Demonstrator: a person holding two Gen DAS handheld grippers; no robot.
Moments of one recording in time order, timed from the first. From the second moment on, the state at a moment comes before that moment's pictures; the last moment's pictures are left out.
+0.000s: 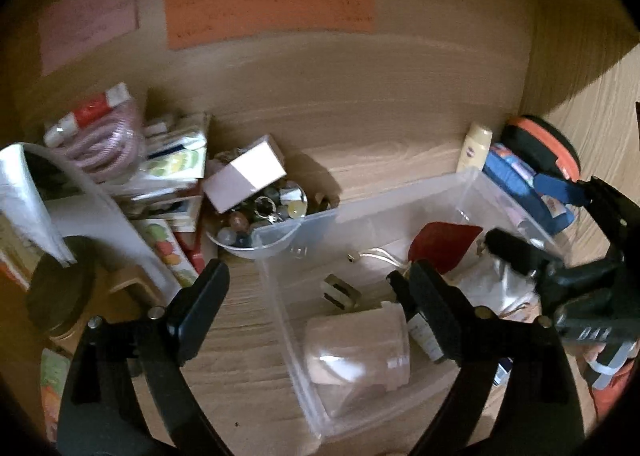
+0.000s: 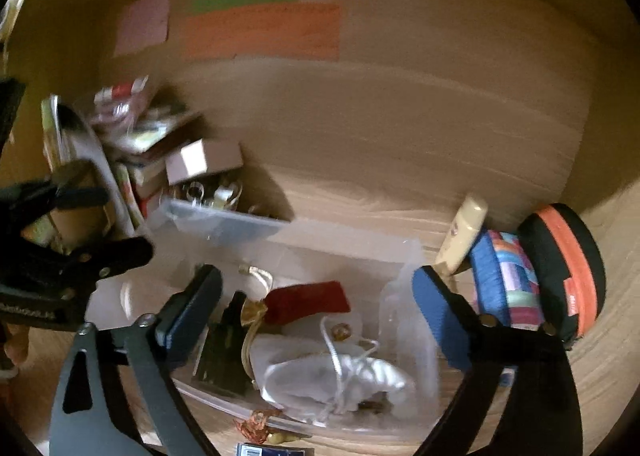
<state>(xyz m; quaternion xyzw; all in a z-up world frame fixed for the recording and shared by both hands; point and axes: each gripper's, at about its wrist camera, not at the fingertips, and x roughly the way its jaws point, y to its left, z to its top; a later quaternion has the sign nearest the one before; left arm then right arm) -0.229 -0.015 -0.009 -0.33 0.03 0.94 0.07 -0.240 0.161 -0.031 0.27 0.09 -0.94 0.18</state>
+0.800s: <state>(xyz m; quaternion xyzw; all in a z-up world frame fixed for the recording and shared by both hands) -0.144 -0.020 -0.047 -0.38 0.06 0.92 0.06 -0.138 0.196 -0.015 0.25 0.11 -0.95 0.12</state>
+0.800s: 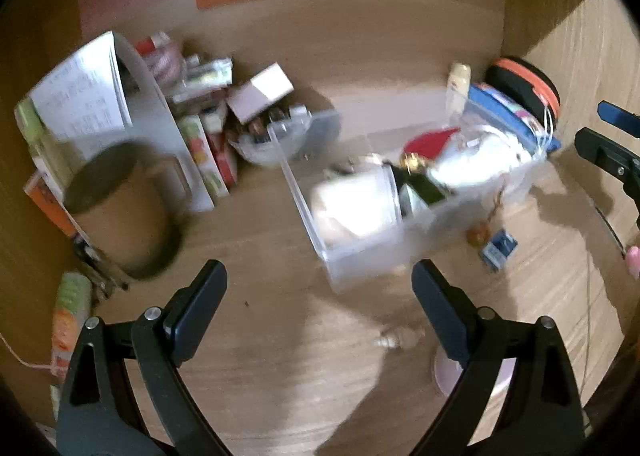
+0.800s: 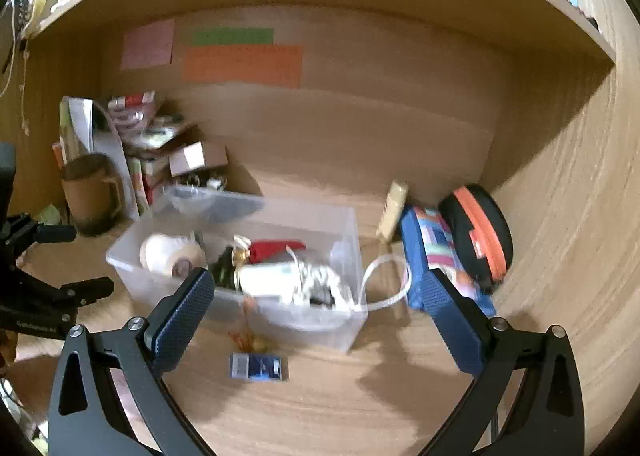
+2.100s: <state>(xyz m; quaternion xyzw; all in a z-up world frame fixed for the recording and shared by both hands) -0.135 0.002 -0.109 -0.44 0.07 0.89 0.11 -0.169 0.174 -0.128 0.44 0.08 -0.87 0.22</state>
